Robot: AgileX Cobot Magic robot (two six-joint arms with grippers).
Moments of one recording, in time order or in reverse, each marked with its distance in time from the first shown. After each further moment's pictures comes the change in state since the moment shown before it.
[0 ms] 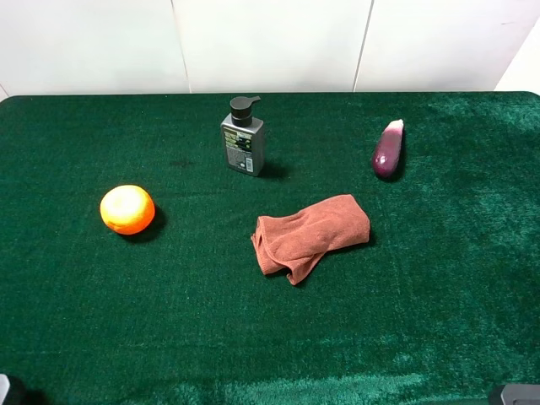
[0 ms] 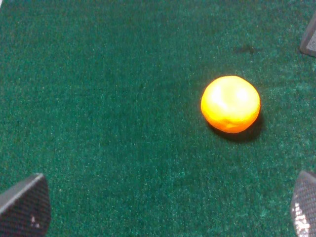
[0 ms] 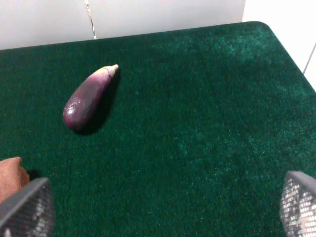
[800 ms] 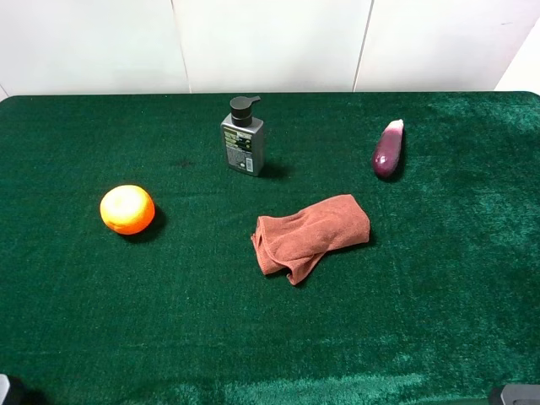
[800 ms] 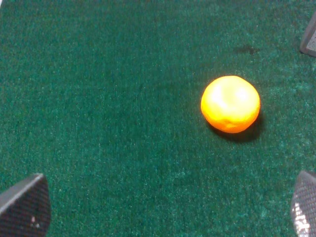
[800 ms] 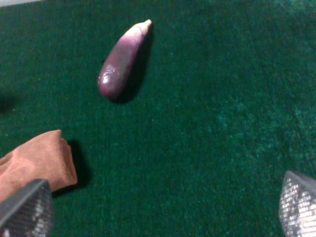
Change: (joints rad) left arm 0.000 0.000 0.000 0.000 0.000 0.000; right arm 0.000 0.445 -0.193 0.133 0.000 -0.044
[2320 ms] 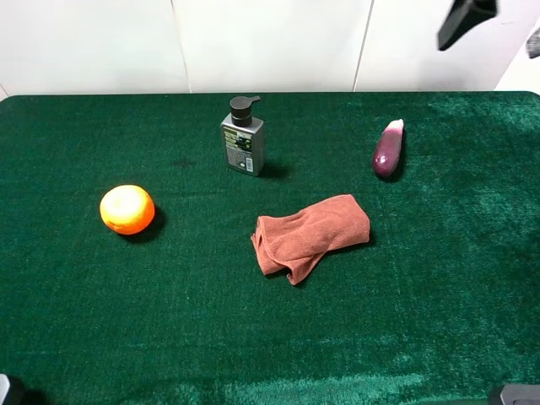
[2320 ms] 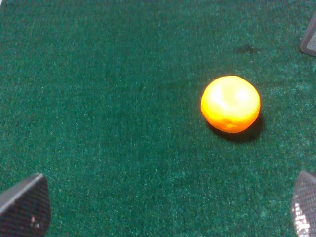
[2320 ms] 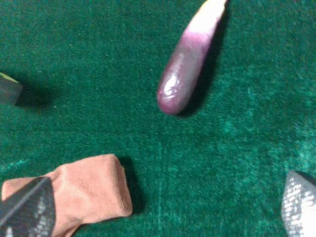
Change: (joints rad) left arm 0.000 0.000 0.000 0.000 0.000 0.000; right arm 0.279 0.954 -0.601 -0.052 0.031 0.157
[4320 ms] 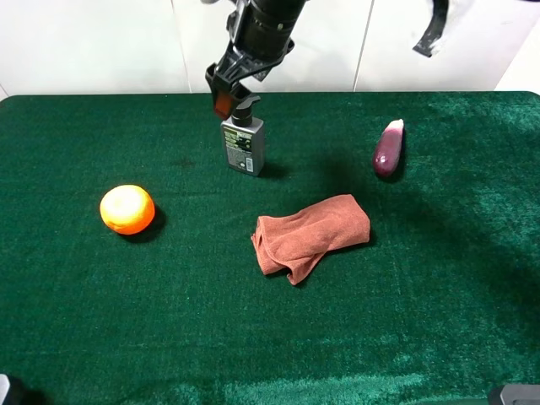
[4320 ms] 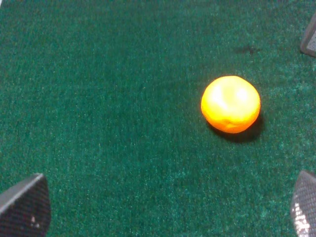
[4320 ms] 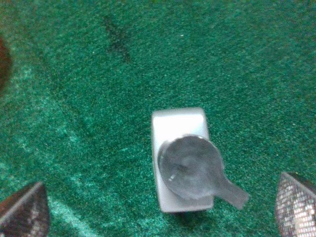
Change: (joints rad) left arm 0.000 0.000 0.000 0.000 0.000 0.000; right arm 0.396 0.783 -0.645 0.156 -0.019 -0.705
